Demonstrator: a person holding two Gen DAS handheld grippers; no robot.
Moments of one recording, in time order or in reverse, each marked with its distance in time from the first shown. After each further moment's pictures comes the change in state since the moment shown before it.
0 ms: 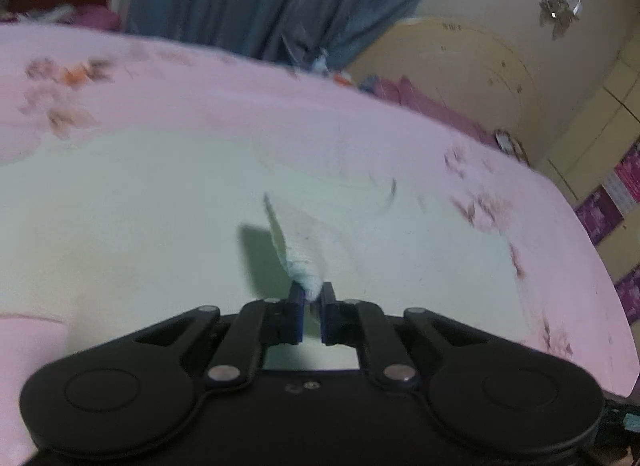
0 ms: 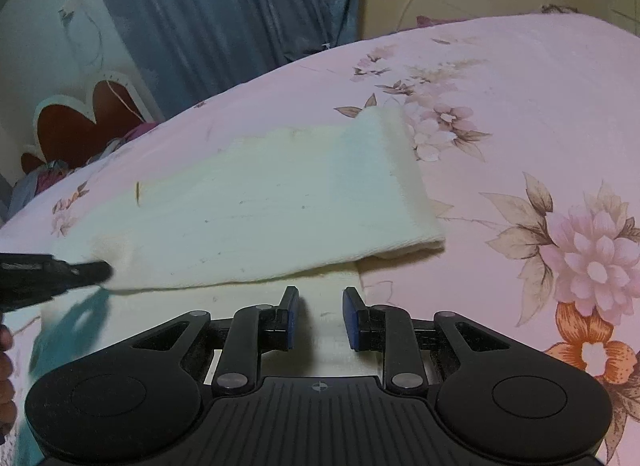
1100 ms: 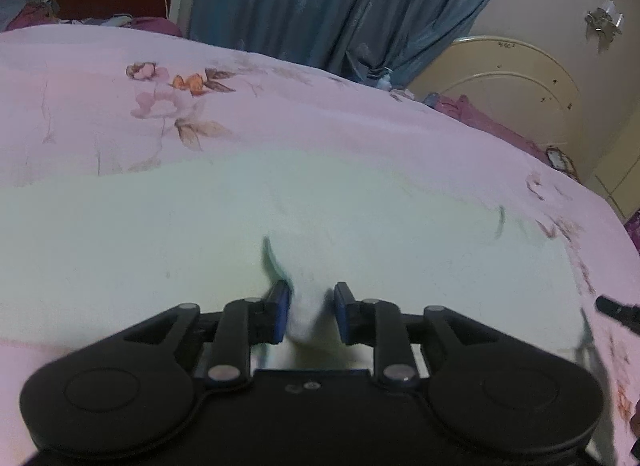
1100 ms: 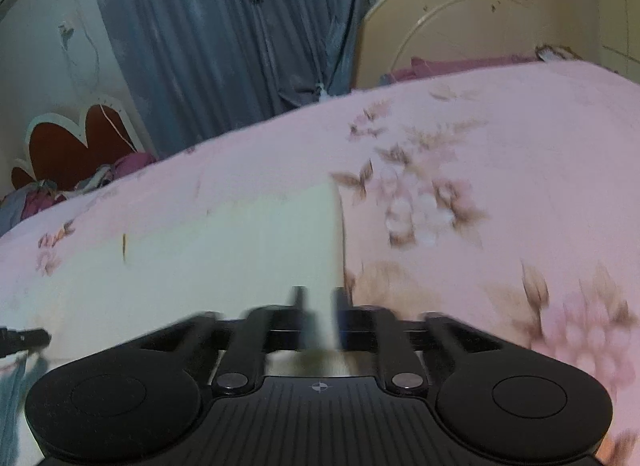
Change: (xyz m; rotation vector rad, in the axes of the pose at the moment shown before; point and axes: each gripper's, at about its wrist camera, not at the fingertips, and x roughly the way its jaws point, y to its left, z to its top) left arm -0.005 0.084 0.010 -0.031 -0.029 0.148; right arm 0.006 0.006 0.049 -0.051 -0.137 -0.040
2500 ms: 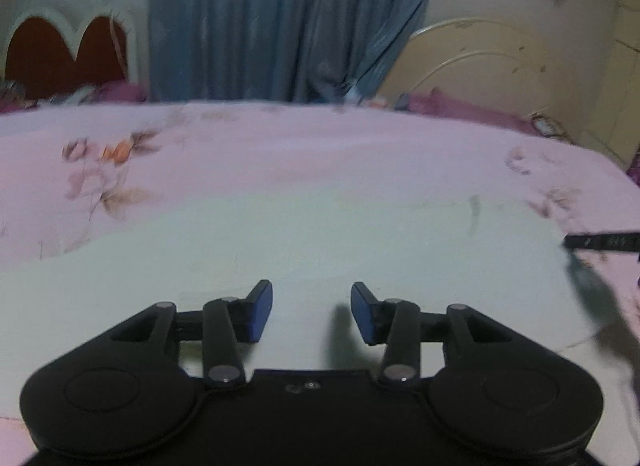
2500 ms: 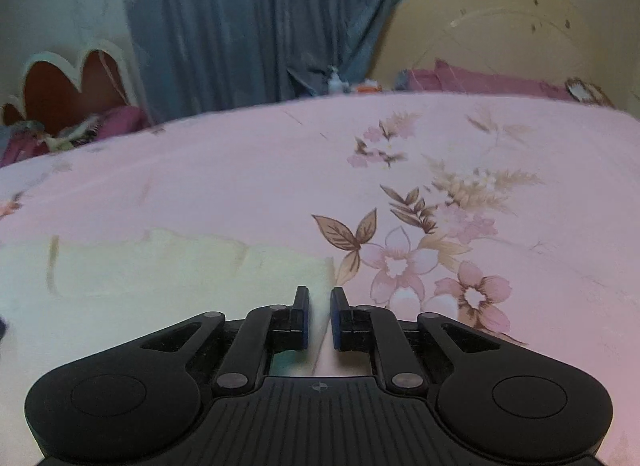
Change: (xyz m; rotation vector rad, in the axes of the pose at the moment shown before) left arm 0.006 -0.079 -0.006 0.233 -0.100 0.021; right arm 0.076 -0.006 0.035 -0.194 0.097 -0.025
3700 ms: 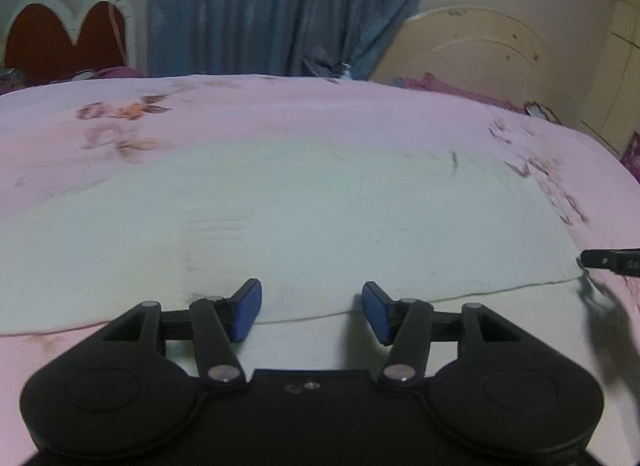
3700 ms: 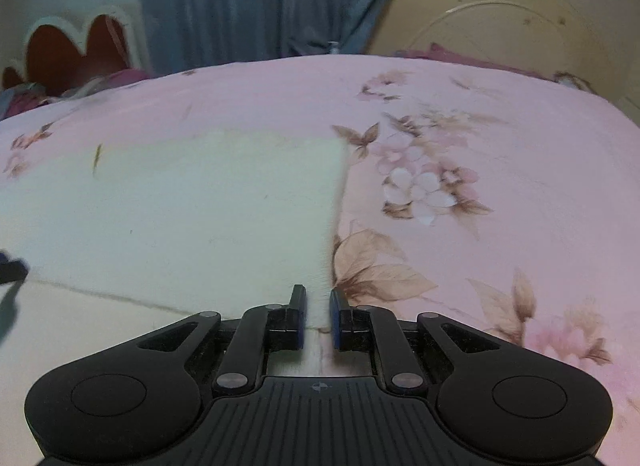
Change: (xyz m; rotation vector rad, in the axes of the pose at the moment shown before) left arm -0.028 0.013 -0.037 -0.024 0.043 -0.002; right arm -0.069 0.038 -0.059 -0.025 0.036 -0.091
